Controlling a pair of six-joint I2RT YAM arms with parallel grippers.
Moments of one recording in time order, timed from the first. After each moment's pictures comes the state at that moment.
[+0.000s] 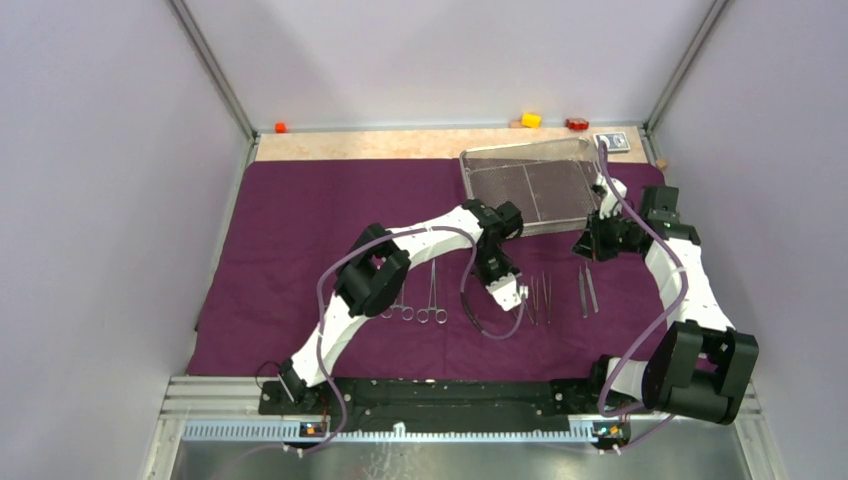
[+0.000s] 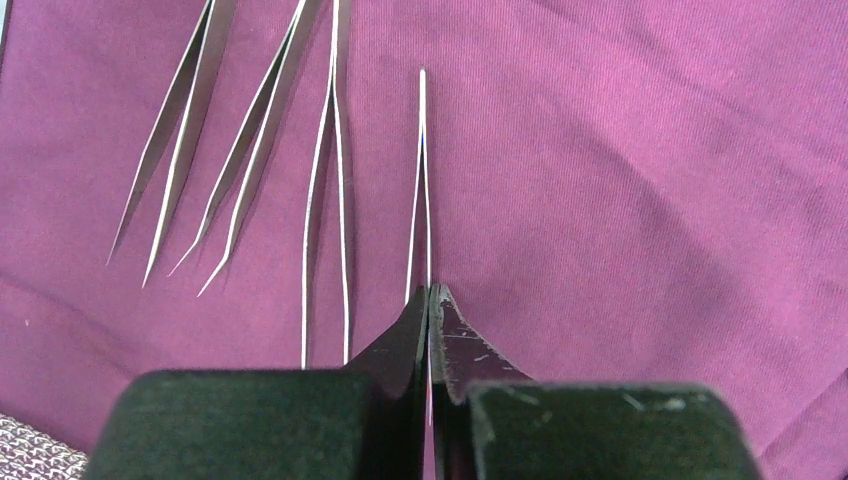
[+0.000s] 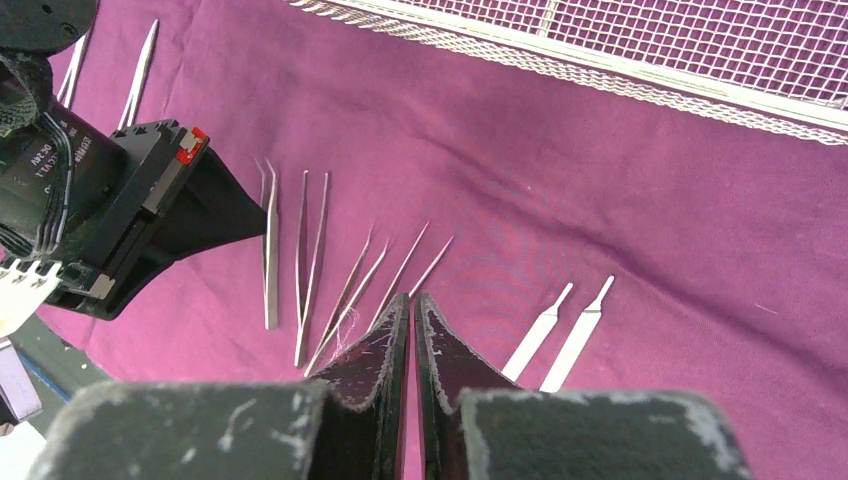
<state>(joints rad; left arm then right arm) -0.92 2.32 1.92 -1.06 0.63 1.77 -0.21 1.23 0.89 -0.67 -0.68 -0.35</state>
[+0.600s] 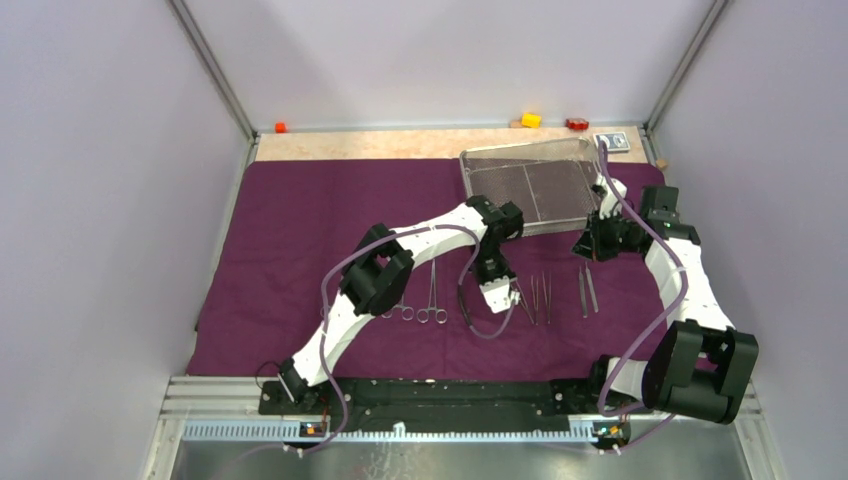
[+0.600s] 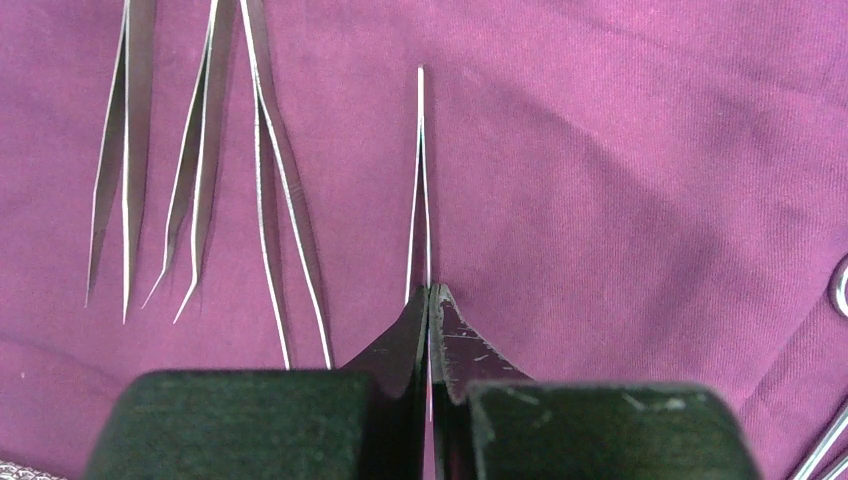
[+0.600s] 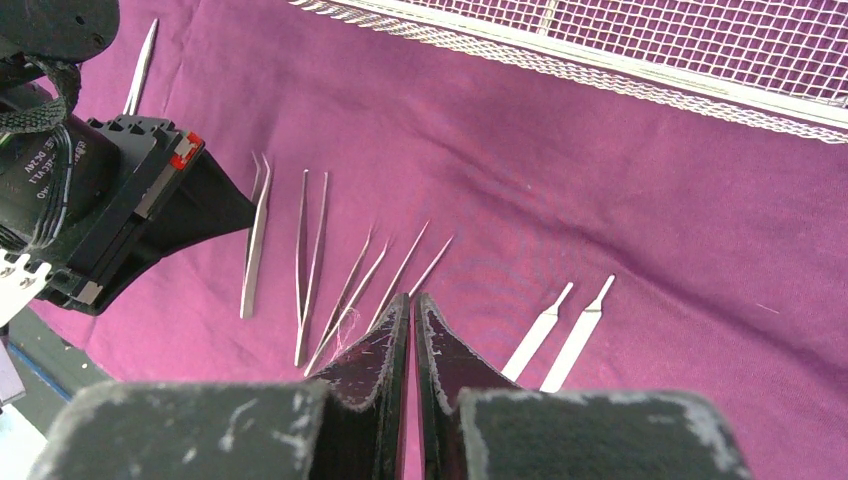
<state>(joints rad) -0.92 2.38 2.03 -1.24 0.57 1.97 -0.21 1.23 0.89 -0.67 -0.68 -0.35</state>
